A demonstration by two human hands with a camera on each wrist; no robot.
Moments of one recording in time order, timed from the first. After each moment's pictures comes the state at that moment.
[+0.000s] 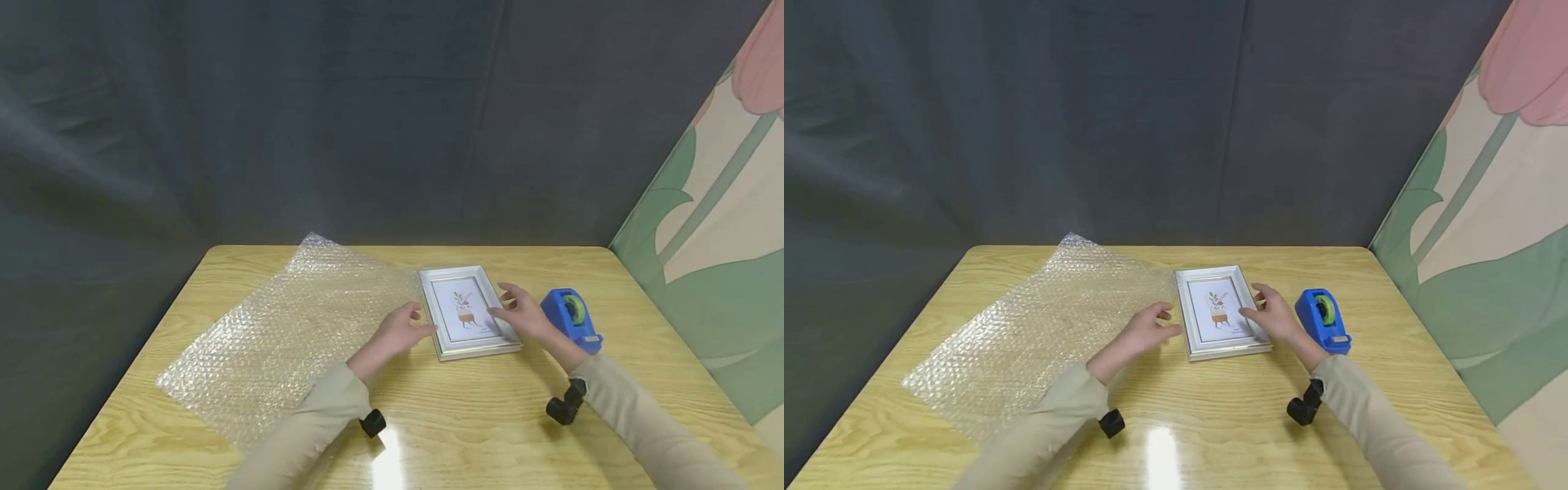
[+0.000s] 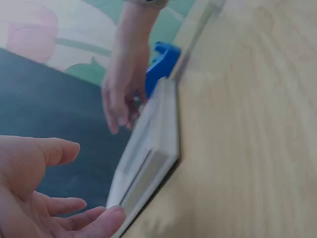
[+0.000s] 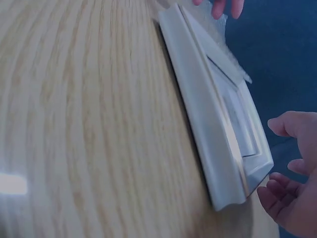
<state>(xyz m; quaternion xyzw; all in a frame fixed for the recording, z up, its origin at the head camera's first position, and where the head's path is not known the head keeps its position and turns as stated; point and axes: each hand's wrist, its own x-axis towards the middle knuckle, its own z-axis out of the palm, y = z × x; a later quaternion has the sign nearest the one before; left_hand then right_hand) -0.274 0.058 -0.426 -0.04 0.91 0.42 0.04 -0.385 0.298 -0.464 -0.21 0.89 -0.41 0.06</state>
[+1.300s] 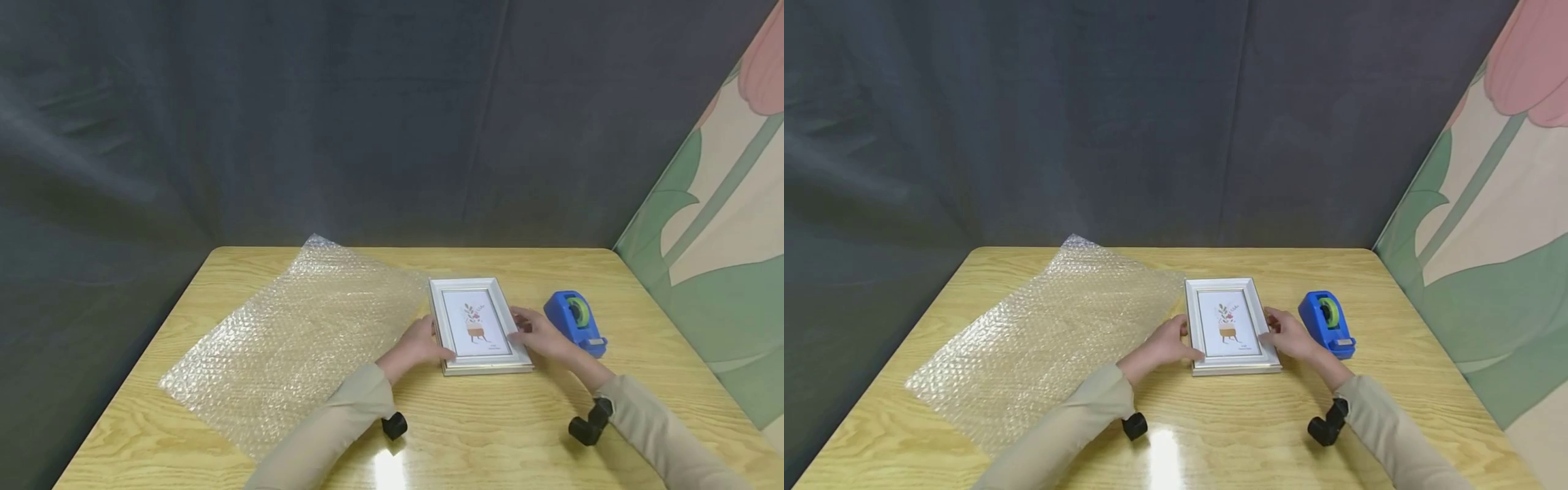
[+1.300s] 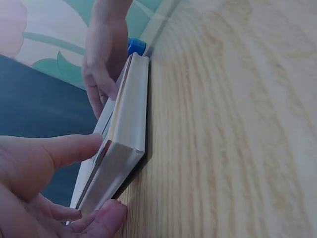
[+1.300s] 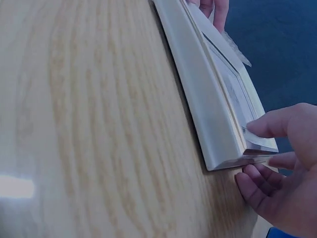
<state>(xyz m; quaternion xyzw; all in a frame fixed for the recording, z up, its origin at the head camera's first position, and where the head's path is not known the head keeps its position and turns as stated) -0.288 0.084 -0.458 -0.04 0.90 0.43 0.08 -0.373 0.324 -0.484 -0.25 0.86 -0.42 0.13</state>
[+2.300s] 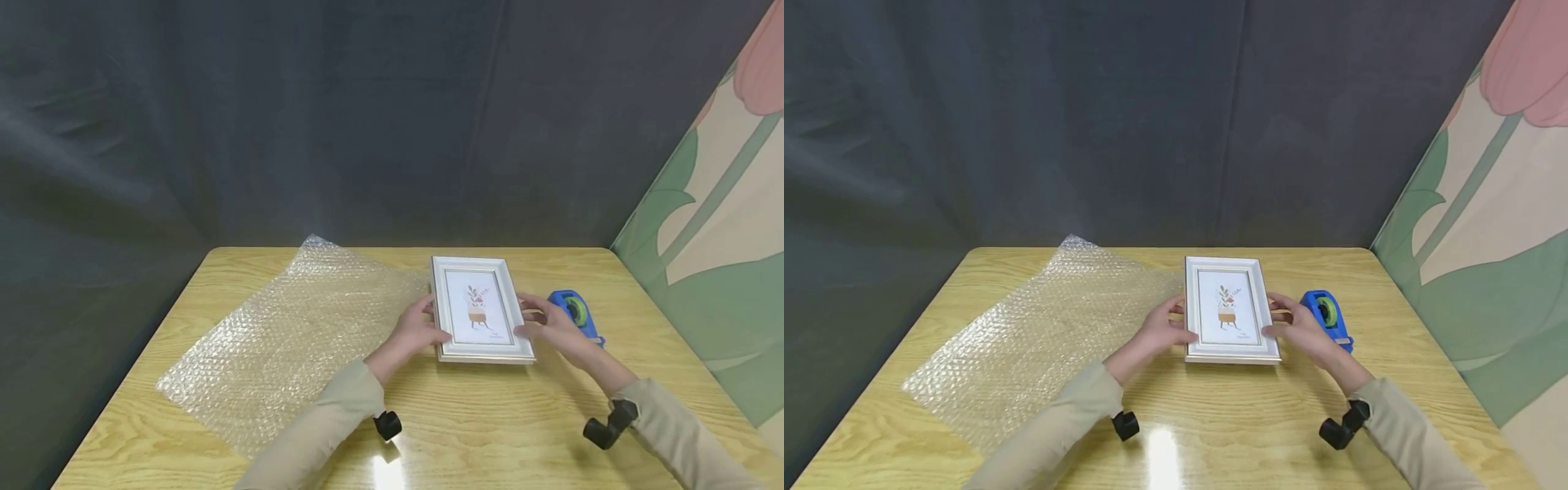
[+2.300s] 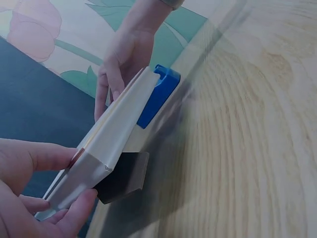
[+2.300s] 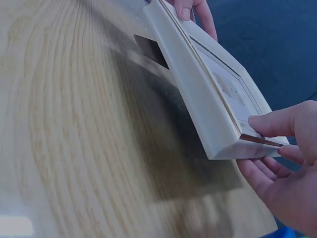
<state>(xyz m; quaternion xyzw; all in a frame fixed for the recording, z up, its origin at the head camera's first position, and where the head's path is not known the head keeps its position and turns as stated) -0.289 0.083 -0.432 -0.07 0.80 0.59 0.03 -0.361 0.338 -0.451 -0.22 0.81 -0.53 0.16</state>
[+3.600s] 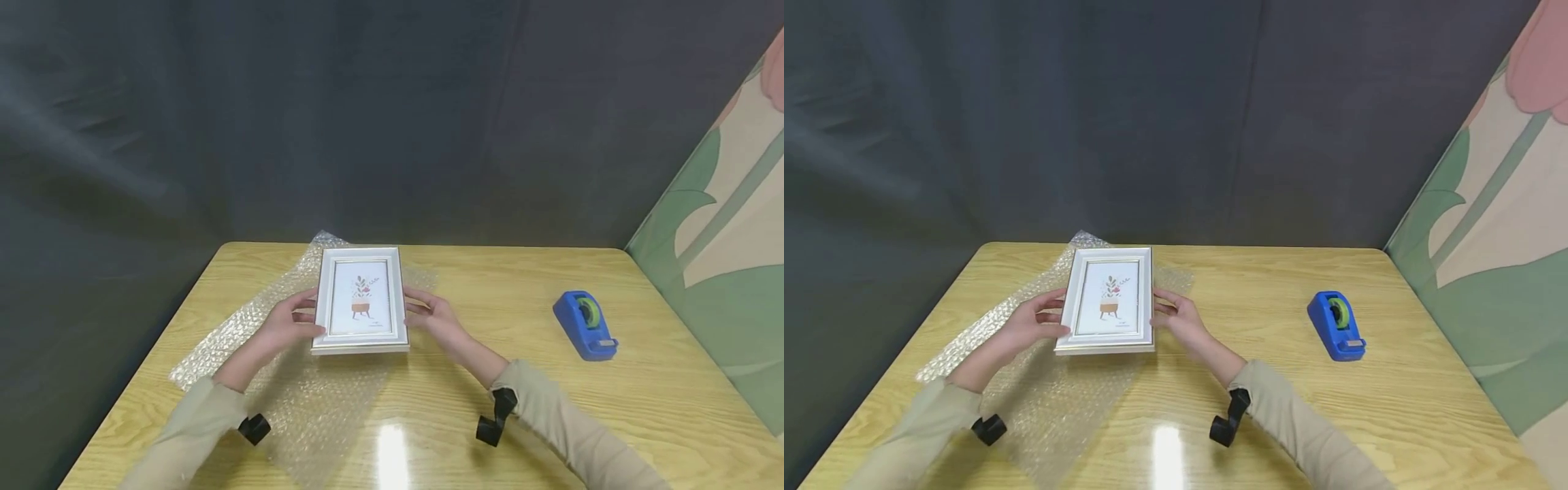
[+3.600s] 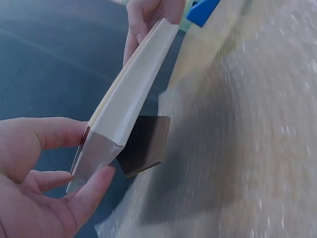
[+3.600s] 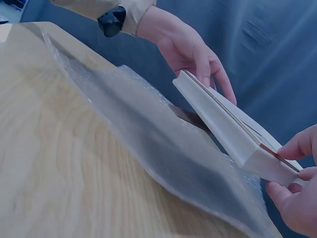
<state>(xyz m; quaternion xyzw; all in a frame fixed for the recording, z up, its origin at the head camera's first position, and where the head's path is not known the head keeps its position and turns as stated) -0.206 -0.108 -0.391 -0.08 0.83 0.55 0.01 -0.307 0.149 -0.429 -0.21 0.64 -0.70 0.22</state>
